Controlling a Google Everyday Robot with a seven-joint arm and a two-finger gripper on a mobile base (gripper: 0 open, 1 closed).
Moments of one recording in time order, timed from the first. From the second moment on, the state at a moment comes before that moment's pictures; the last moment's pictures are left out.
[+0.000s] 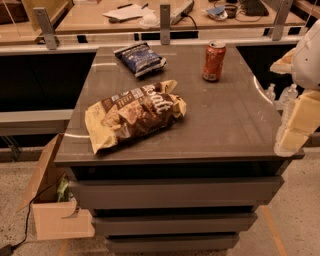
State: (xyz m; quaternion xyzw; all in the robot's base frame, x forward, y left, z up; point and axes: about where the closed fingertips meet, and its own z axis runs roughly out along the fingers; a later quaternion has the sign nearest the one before) arm 0.438 -0.217 0.977 -0.60 0.78 -0.03 0.16
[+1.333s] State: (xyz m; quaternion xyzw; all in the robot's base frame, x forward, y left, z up) arm 0.490 -0.243 0.950 -0.50 0.83 -0.02 0.25
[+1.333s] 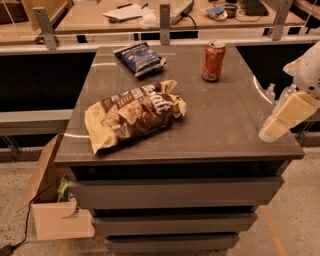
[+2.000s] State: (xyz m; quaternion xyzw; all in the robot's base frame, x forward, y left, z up) arm 0.549 -0.252 0.916 -0.43 0.83 0.07 0.36
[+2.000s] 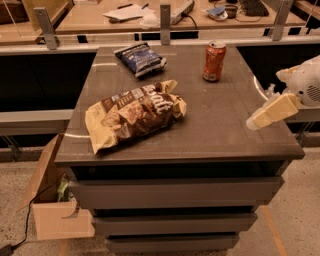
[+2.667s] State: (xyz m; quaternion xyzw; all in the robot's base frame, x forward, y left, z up) arm 0.581 -0.269 0.898 -0.37 0.80 0.14 0.44
